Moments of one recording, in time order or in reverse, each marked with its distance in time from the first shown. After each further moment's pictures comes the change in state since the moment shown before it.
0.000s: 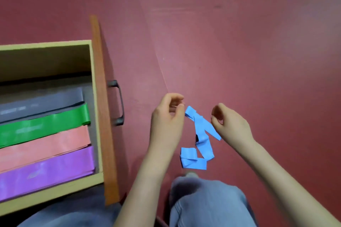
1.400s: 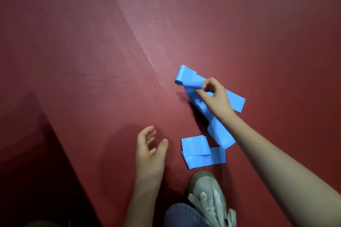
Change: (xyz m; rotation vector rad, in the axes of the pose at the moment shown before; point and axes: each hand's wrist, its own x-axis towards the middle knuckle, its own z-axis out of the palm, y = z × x) left_hand 0.031 -0.288 0.086 0.015 -0.004 -0.633; right_hand 0.145 0.155 0.280 0.765 0.080 0.267
